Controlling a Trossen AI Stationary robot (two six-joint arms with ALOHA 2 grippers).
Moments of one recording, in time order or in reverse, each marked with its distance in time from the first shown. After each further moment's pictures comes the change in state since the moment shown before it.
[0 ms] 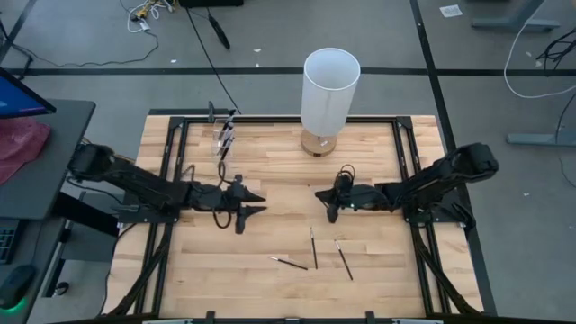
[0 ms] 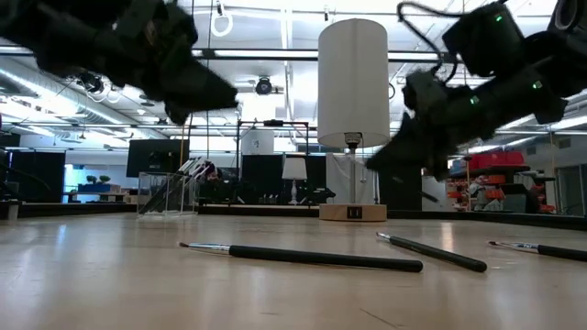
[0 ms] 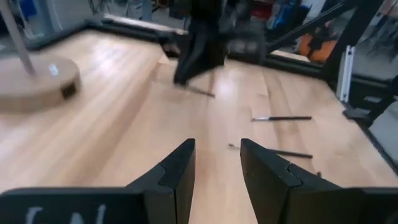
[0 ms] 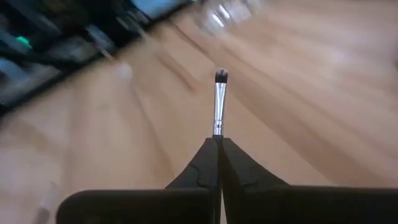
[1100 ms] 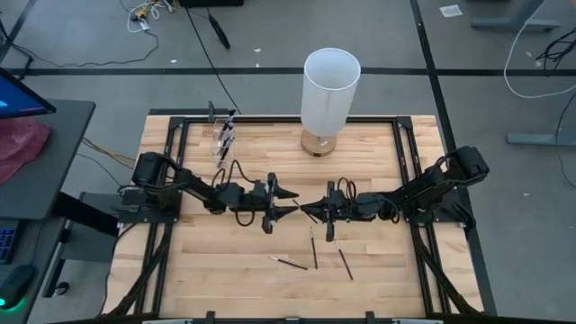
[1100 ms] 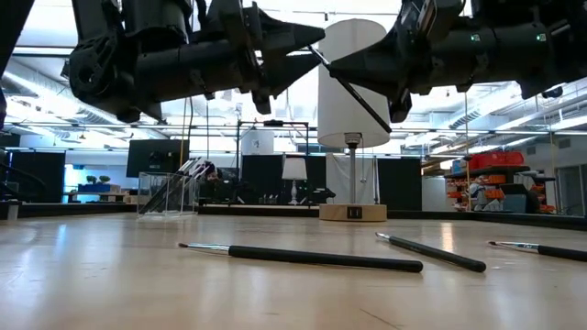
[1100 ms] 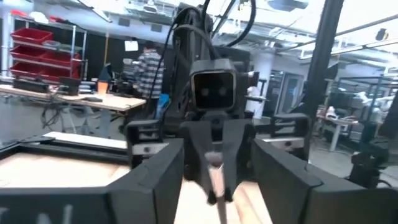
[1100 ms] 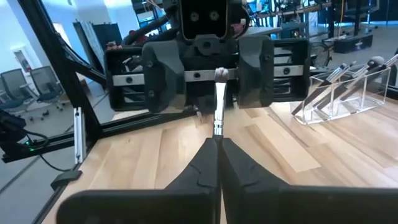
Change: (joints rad) left arm 0.083 0.615 0.232 0.917 0.183 0.105; right arm 0.143 0.106 0.129 0.375 -0.038 -0.334
